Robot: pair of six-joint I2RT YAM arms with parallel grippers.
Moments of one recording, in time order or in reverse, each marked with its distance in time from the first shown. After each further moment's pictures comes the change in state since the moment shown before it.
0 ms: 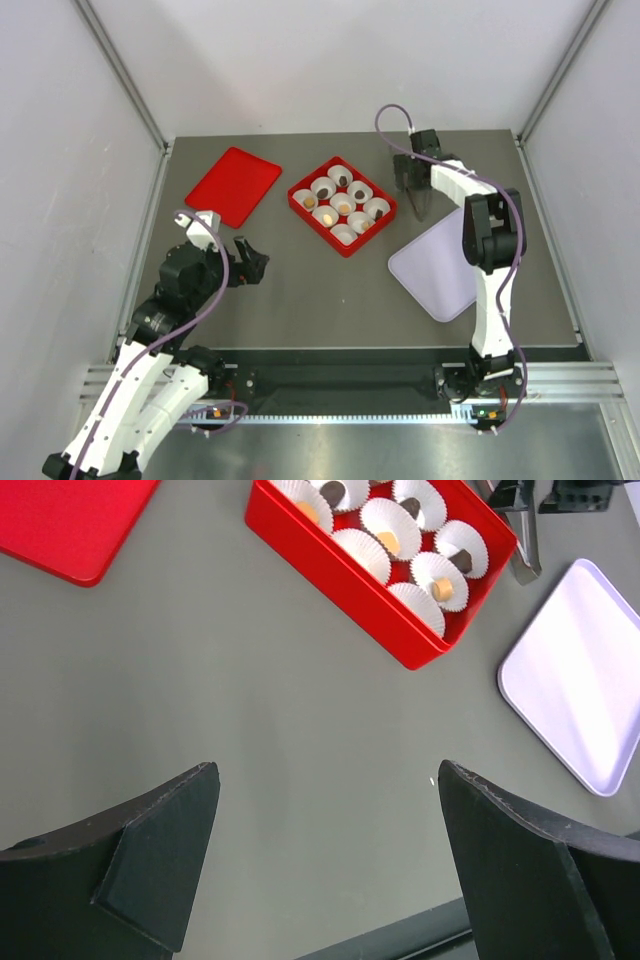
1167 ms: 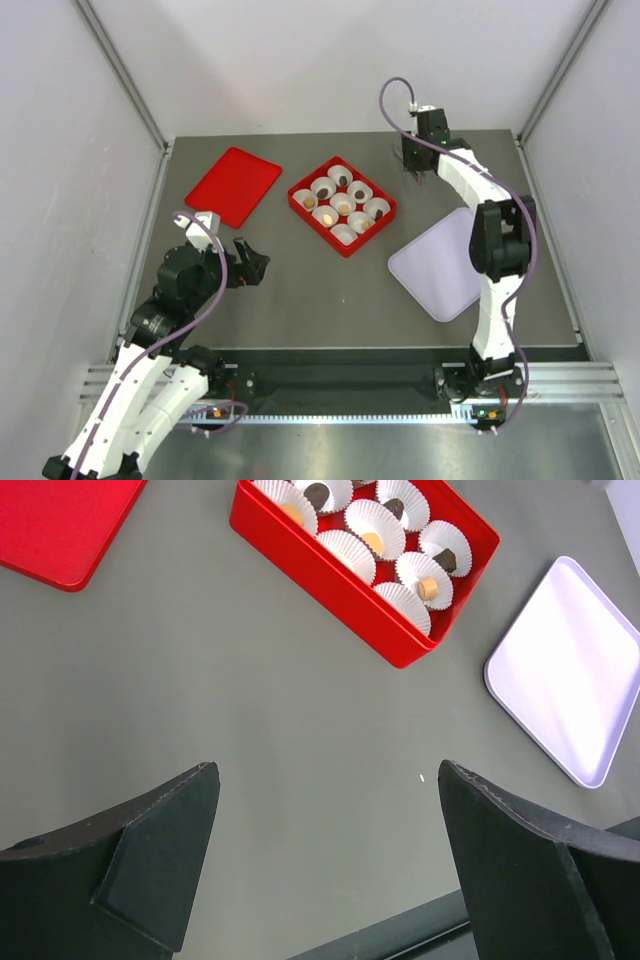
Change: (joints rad) left arm 0.000 -0.016 0.000 0.002 0.019 0.001; right arm 0.010 -0.129 0.085 -0.051 -0.116 -0.001
